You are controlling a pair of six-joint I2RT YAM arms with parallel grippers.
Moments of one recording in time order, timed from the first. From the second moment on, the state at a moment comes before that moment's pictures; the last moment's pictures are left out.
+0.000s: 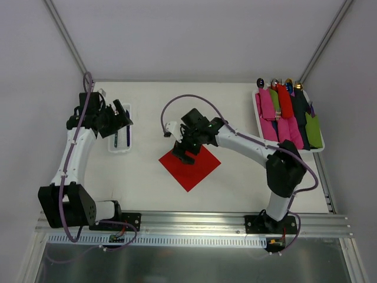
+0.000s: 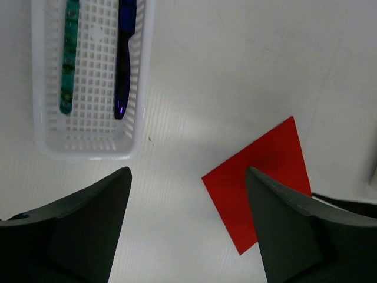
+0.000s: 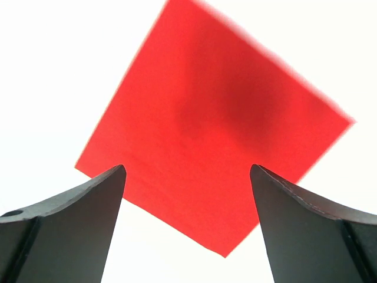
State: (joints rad) left arm 0.08 1.24 1.10 -0.70 0.23 -0.43; right arm 0.86 1.84 1.41 -0.66 -0.27 -0.44
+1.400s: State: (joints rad) left arm 0.11 2.09 1.57 -0.74 0.12 -0.31; right arm 0.41 1.44 1.24 -0.76 -0.56 -0.23
